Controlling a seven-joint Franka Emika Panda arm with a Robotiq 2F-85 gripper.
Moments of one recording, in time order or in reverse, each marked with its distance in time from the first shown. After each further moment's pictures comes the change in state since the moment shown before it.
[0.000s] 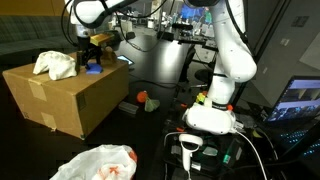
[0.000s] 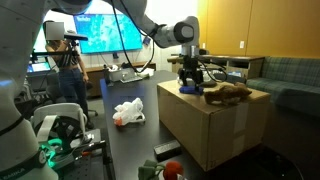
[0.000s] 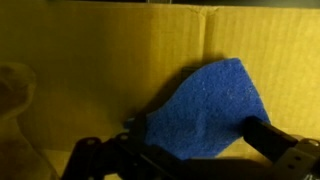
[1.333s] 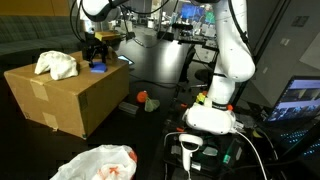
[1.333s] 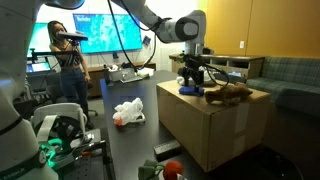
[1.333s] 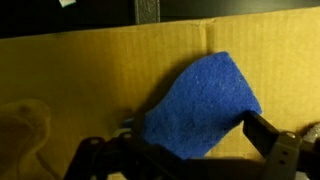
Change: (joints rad) arm -0.061 -0.056 0.001 -0.056 0.122 0.003 0.017
